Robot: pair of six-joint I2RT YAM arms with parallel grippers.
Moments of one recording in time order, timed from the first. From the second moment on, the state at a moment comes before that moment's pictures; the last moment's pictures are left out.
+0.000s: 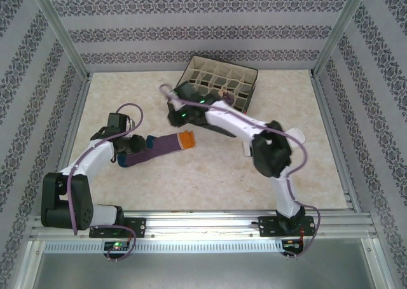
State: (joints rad) left arm -0.02 1.34 0.76 -0.53 0.17 -0.32; right arm 0.77 2.19 1.89 -0.62 -0.17 0.21
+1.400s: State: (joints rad) left arm -0.12 1.79 1.00 -0.33 0.40 -0.34; right arm 0.97 2.03 1.39 -0.58 -0.11 0.21
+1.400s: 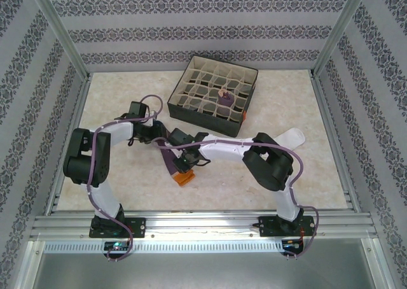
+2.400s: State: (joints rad) left arm -0.61 0.70 0.37 -0.24 0.08 -0.23; right arm 0.86 1.47 0.75 -0.20 -0.18 -0.23
